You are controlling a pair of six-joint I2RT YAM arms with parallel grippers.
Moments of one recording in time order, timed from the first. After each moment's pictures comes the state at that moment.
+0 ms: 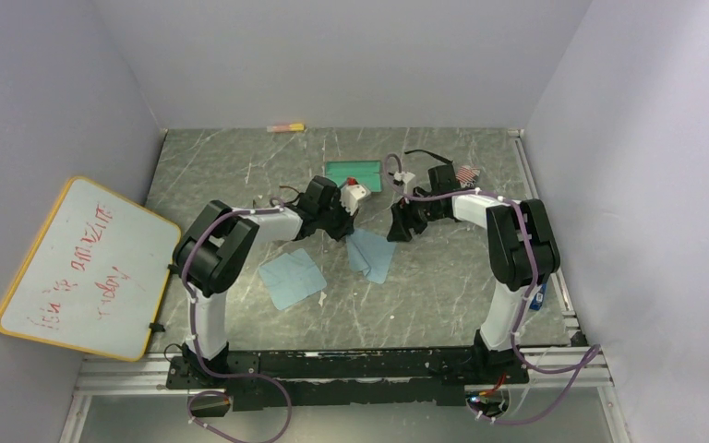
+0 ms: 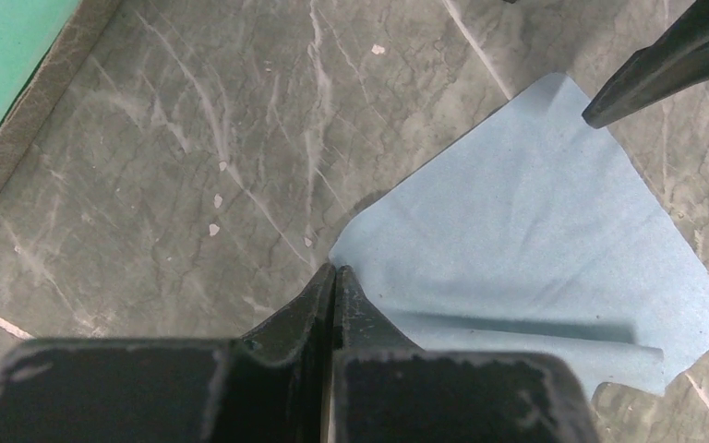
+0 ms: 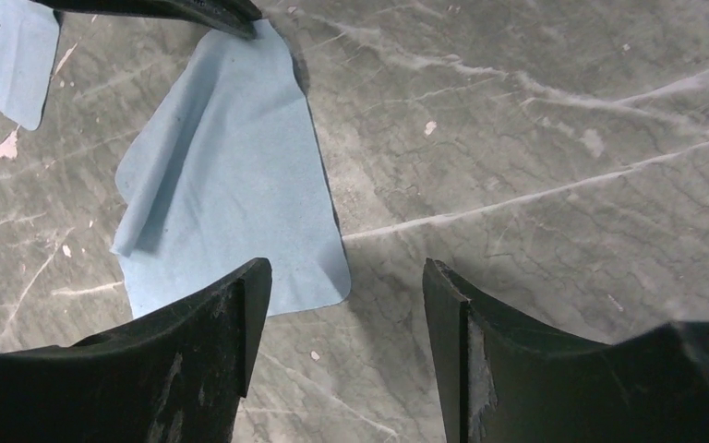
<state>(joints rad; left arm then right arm) -0.60 1.97 1.13 0.12 0.35 0.16 0.21 1.88 1.09 -0.28 -0.75 -0.38</state>
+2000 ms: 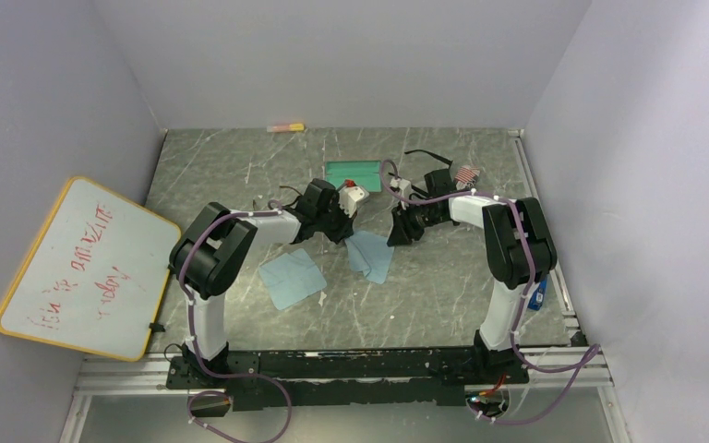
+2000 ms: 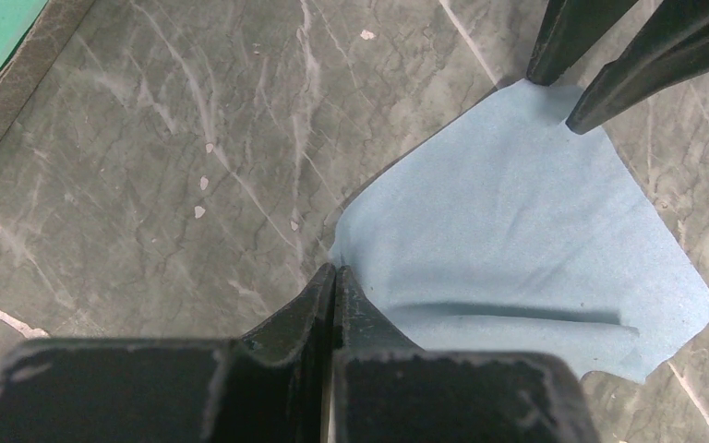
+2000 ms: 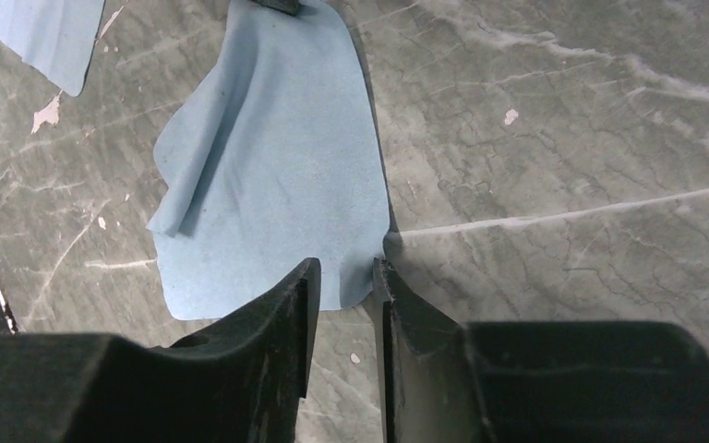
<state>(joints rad) -0.61 1.94 1.09 0.14 0.35 0.14 0.23 1.90 1.08 -0.34 -0.82 -0.44</state>
